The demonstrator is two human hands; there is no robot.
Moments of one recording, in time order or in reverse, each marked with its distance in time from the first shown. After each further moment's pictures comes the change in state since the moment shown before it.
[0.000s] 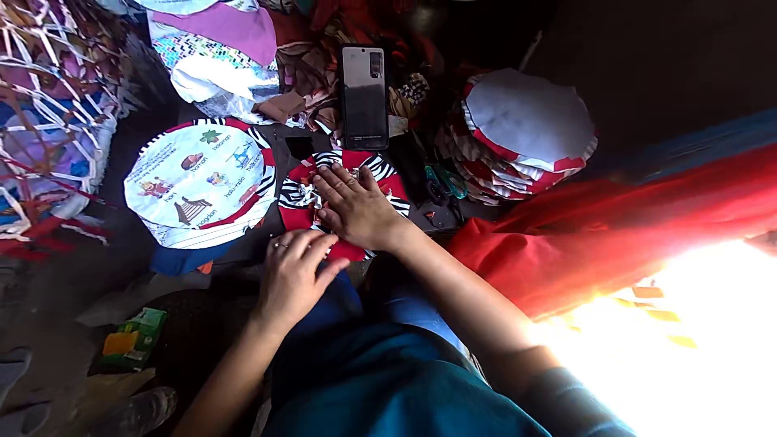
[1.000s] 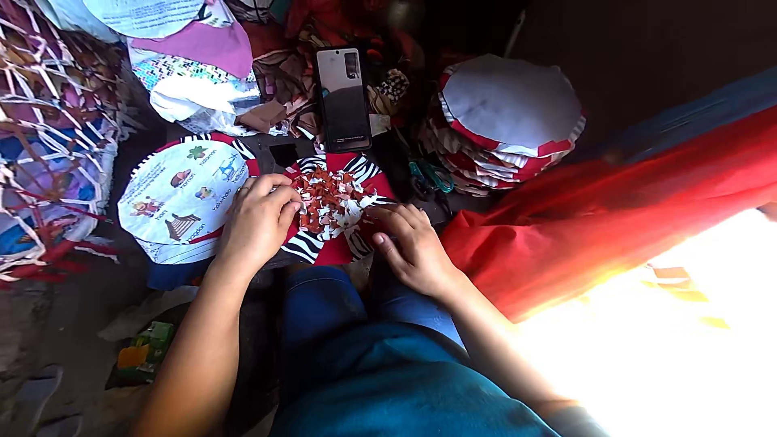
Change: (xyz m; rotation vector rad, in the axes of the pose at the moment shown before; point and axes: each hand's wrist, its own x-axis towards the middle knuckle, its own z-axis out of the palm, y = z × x) left_hand 0.082 -0.039 -0.023 0.023 -0.214 -0.007; right_hand -0.107 0.014 0.003 0.274 0.591 -0.014
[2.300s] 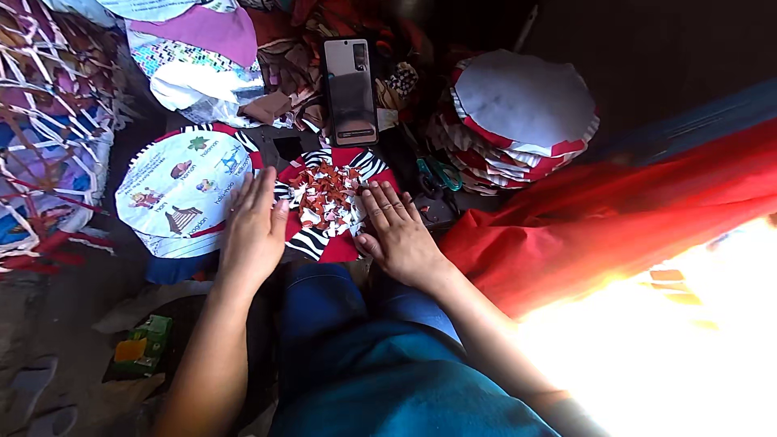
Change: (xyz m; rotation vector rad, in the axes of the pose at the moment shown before) left_hand -0.028 0.008 0.001 -0.021 -0.014 -0.261; right_hand 0.008 0.005 0.026 -0.331 -0.296 0.091
